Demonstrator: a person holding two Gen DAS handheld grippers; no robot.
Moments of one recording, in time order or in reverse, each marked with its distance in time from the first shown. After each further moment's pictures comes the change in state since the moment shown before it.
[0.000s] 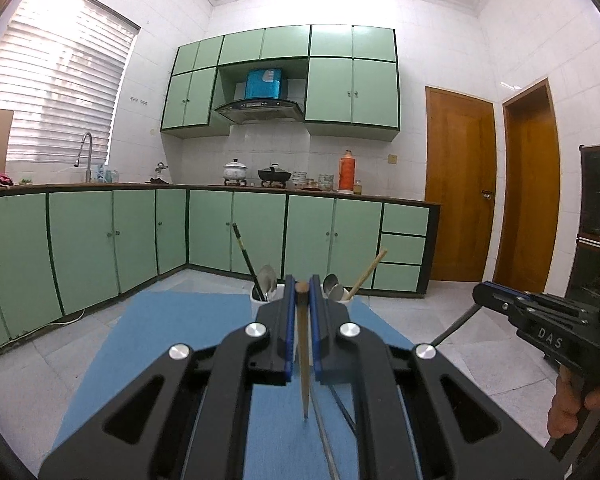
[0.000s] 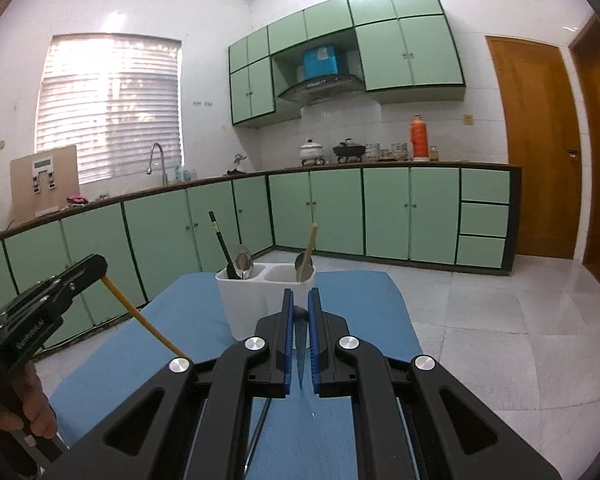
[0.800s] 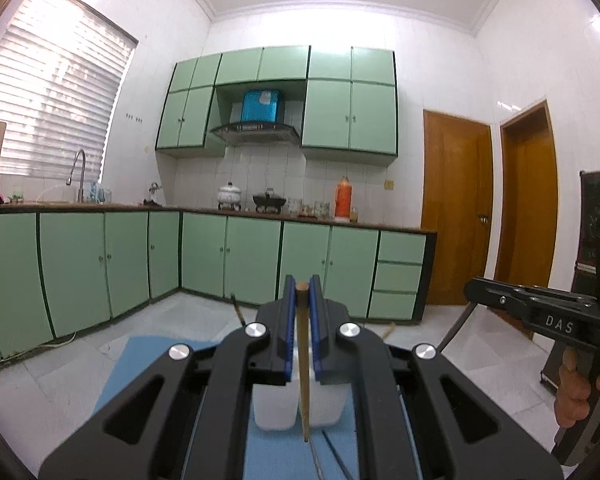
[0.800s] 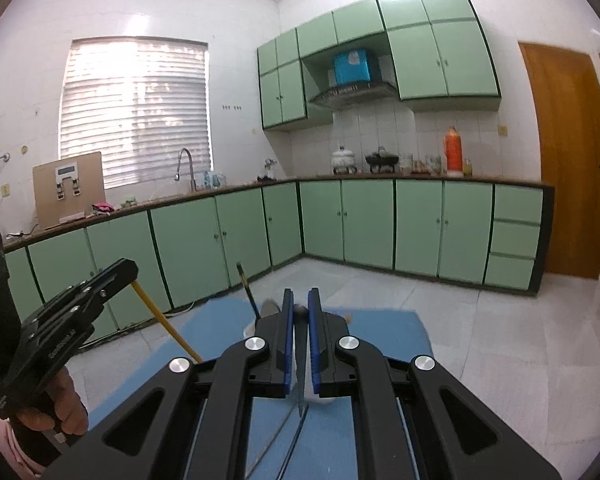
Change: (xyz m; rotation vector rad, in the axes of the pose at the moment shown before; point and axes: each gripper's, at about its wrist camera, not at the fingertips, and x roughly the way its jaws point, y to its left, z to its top) left arm 0.028 0.014 0.068 -0.016 -0.093 -0.023; right arm 0.018 0.007 0.094 -0.038 -0.020 0.108
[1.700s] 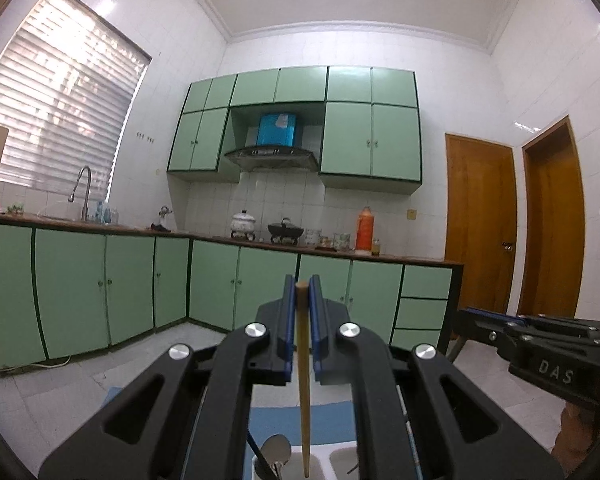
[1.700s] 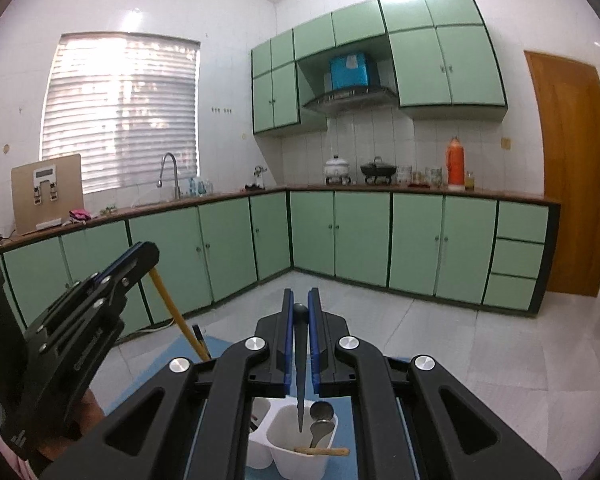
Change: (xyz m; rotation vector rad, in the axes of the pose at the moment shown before) left arm 0.149 0.007 0.021 -0.015 -0.090 0.067; right arm 0.129 -0.011 0.043 -0.016 0.000 -0.038
